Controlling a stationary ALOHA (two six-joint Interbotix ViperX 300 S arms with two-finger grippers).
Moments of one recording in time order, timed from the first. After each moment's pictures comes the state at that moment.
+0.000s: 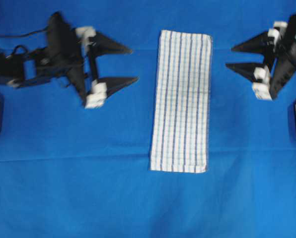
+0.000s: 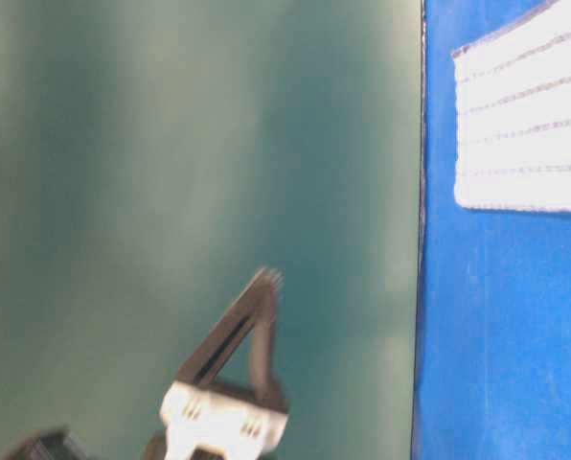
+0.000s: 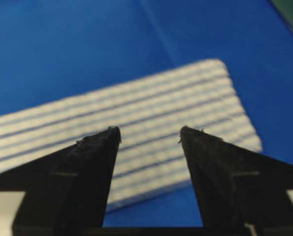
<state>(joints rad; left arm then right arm) 0.20 -0.13 0.82 -0.03 -0.47 -0.02 -0.39 -0.64 1.12 -0.37 0.00 0.42</state>
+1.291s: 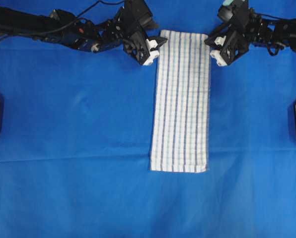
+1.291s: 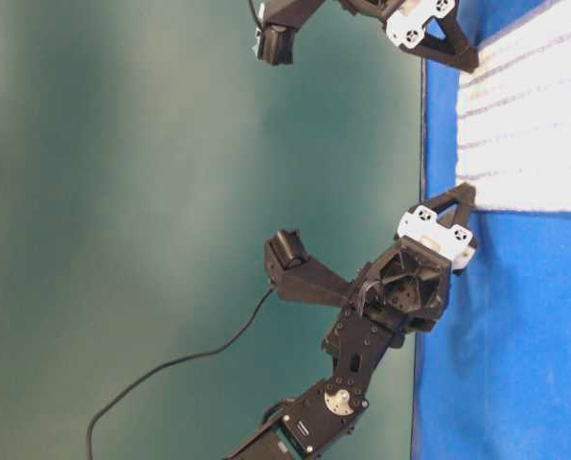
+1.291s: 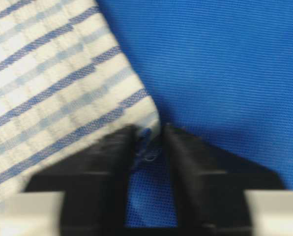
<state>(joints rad) 0.44 0.51 0.39 -0.03 -0.37 -0.01 -0.71 0.09 0.91 -0.44 -0.21 0.39</state>
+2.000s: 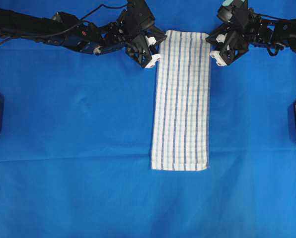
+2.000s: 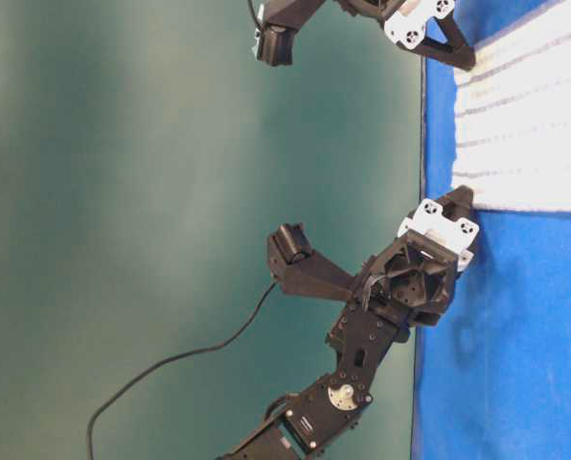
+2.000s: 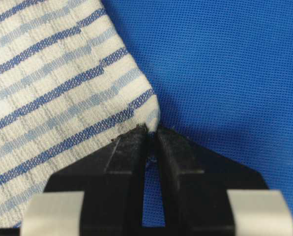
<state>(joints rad) 0.43 0.52 0.39 -0.03 -0.35 -0.01 -0.71 0.09 0.91 -0.44 -0.22 0.39</state>
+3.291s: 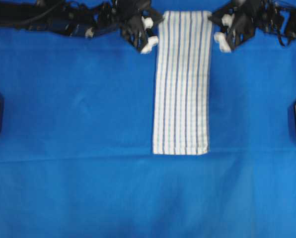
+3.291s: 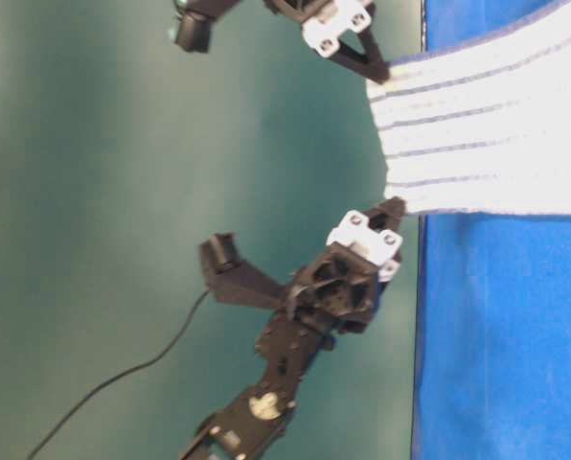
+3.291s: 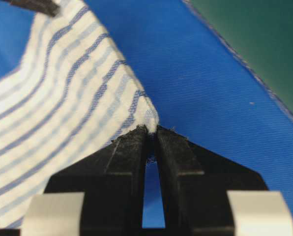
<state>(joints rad) 0.46 0.34 0.41 -0.03 -0.26 0.06 -0.69 -0.15 0.91 -0.44 -0.16 0.41</state>
